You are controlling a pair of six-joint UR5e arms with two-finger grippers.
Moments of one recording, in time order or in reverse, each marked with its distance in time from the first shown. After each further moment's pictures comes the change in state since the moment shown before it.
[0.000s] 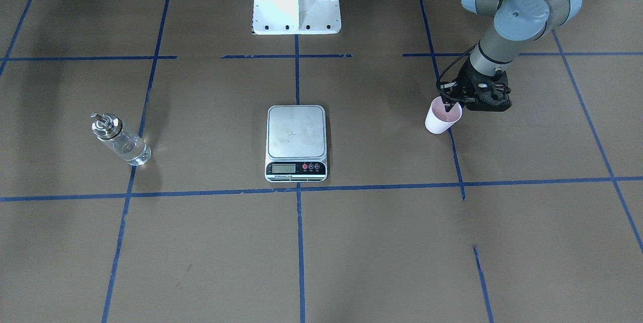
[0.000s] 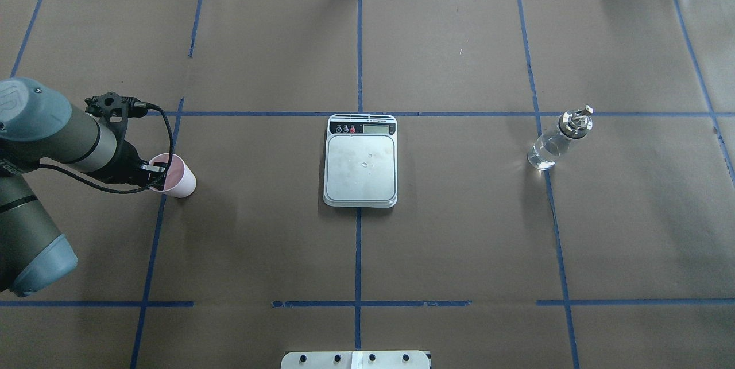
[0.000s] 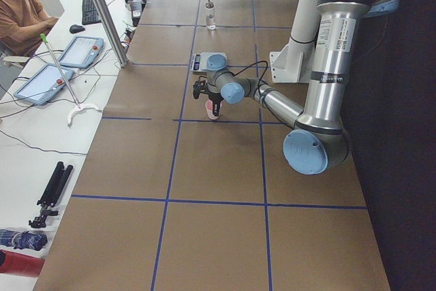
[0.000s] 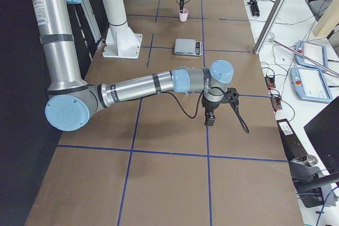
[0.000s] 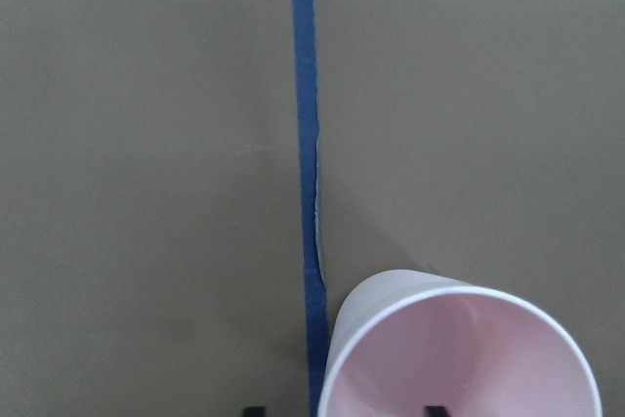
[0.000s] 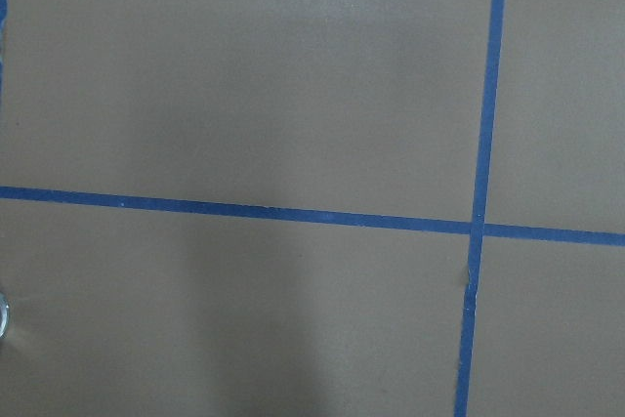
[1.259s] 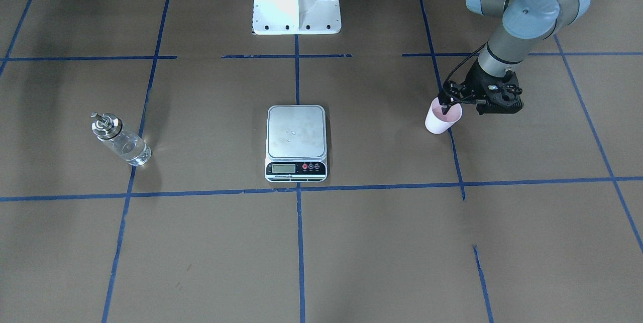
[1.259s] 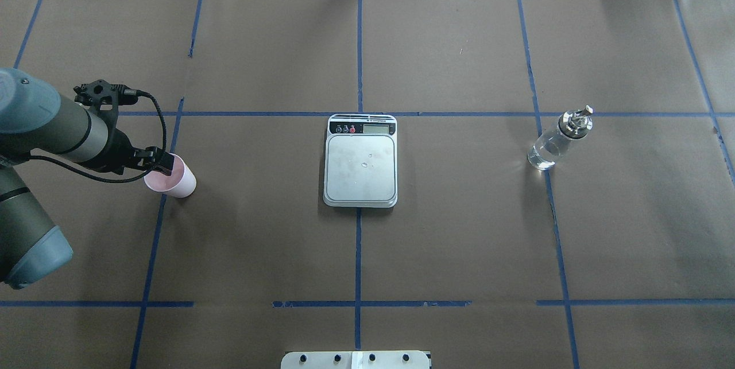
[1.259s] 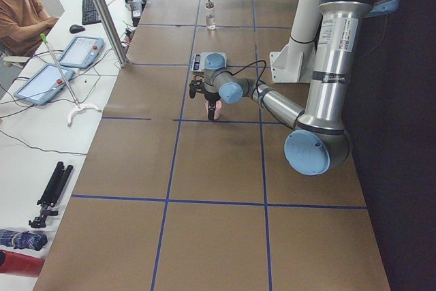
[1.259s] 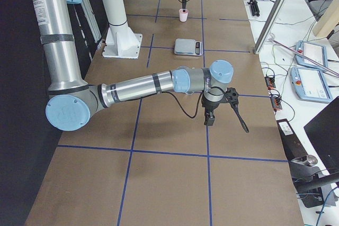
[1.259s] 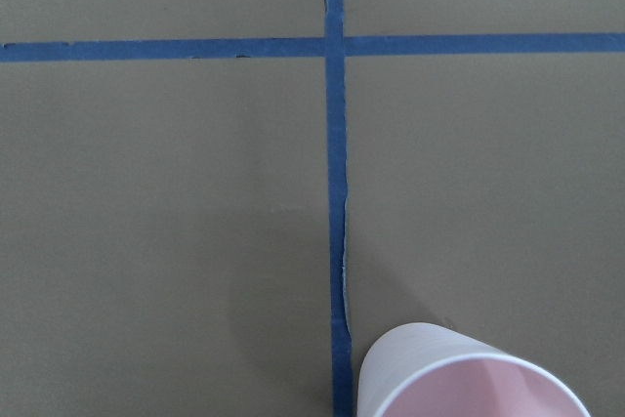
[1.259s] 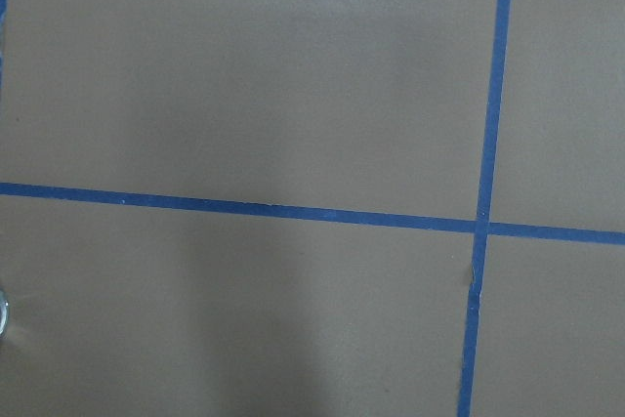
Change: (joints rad) left arm -0.026 0.000 0.001 -0.011 0.031 -0.004; right arm -0.008 0.000 0.000 0.000 -0.001 0.001
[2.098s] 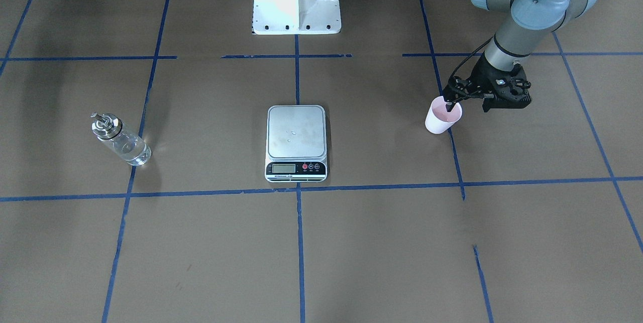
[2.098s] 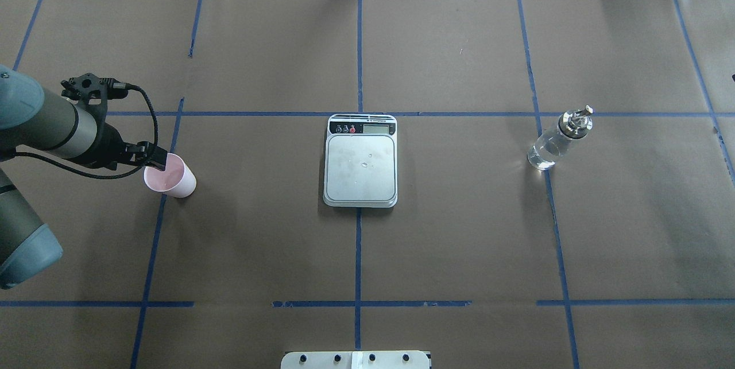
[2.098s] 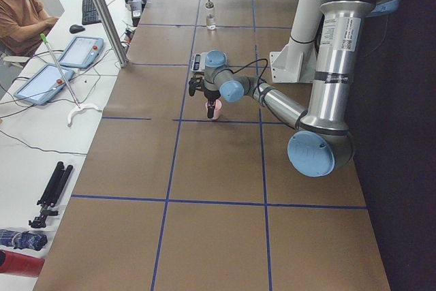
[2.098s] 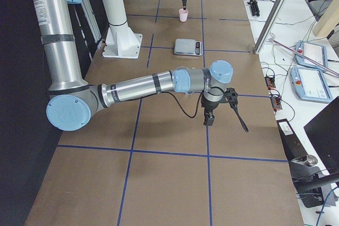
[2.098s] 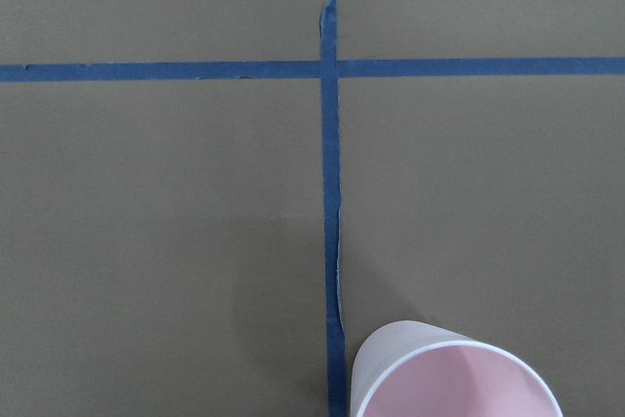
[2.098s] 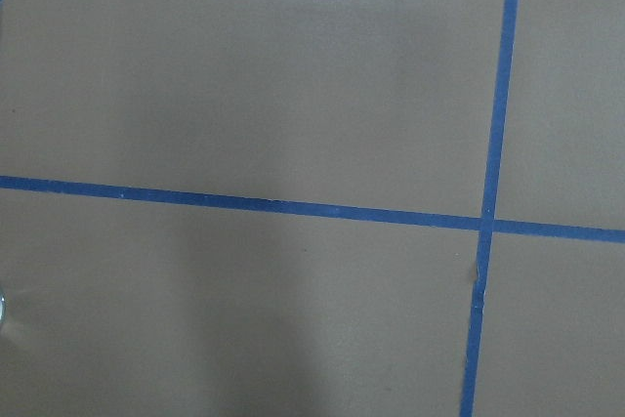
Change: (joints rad) left arm -0.022 0.015 -0.025 0.000 -0.001 -0.001; right arm -0.013 -0.001 -0.001 0.001 -0.005 0.000
